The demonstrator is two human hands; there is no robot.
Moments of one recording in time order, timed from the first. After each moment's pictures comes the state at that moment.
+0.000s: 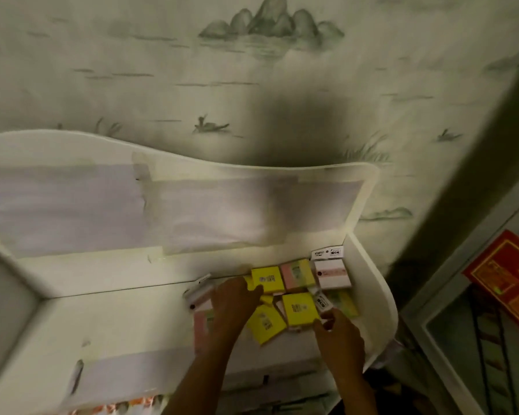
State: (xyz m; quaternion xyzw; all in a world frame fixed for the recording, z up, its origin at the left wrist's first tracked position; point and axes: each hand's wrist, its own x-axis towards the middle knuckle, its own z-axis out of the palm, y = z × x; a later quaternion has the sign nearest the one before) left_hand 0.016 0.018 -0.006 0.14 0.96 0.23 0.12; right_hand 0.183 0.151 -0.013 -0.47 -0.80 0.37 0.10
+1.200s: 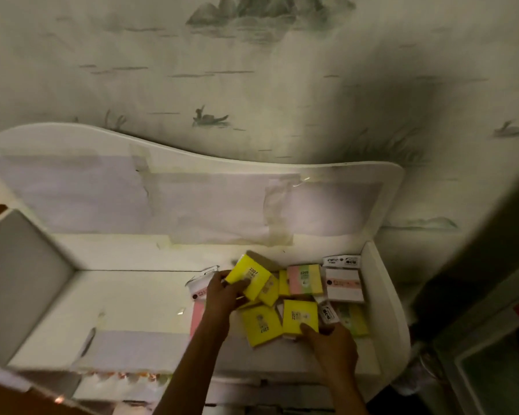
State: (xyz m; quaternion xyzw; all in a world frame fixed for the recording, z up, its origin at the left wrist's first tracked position) left_hand 0.026 0.022 -0.017 -0.12 0.65 0.73 0.15; right_hand 0.154 0.196 -0.060 -0.48 -0.73 0.49 0.02
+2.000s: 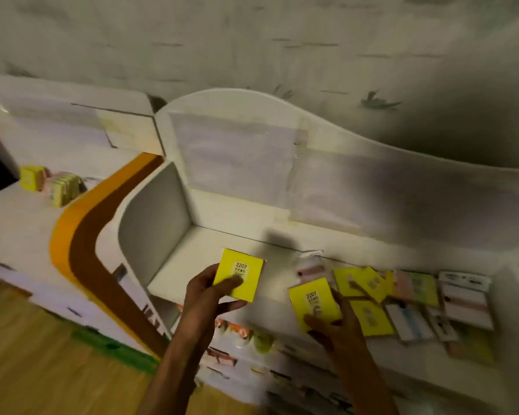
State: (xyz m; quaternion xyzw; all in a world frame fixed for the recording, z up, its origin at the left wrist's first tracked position) left_hand 0.093 -0.233 0.045 -0.11 0.64 0.76 0.06; right_hand 0.128 0.003 -0.023 -0.20 -0.56 0.80 -0.02
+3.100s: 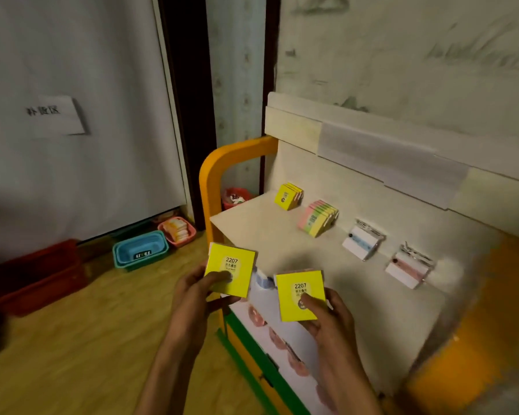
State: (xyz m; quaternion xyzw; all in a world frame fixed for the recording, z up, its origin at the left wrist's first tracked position) left_hand 0.105 -0.849 0.069 -0.28 0.53 0.77 -0.23; right_hand 0.035 -0.655 0.038 0.00 -0.57 0.80 -0.17
